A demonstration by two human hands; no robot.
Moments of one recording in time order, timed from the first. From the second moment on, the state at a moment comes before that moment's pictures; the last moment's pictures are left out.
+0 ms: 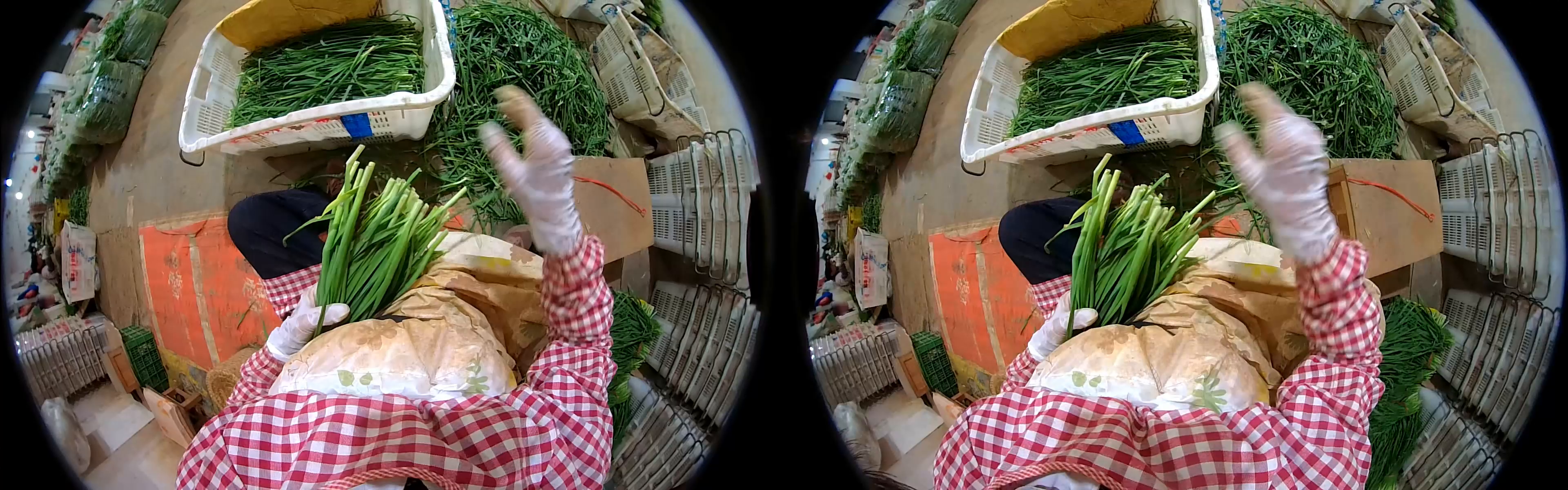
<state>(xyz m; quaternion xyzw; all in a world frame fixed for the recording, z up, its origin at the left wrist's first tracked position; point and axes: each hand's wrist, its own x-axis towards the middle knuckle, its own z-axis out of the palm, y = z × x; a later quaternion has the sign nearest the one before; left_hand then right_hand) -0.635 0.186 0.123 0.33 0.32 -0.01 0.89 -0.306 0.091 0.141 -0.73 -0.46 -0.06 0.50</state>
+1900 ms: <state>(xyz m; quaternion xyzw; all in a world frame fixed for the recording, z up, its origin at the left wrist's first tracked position) -0.632 0.182 0.112 0.39 0.33 0.00 0.86 -0.341 0.106 0.123 -0.65 -0.70 -0.01 0.30</state>
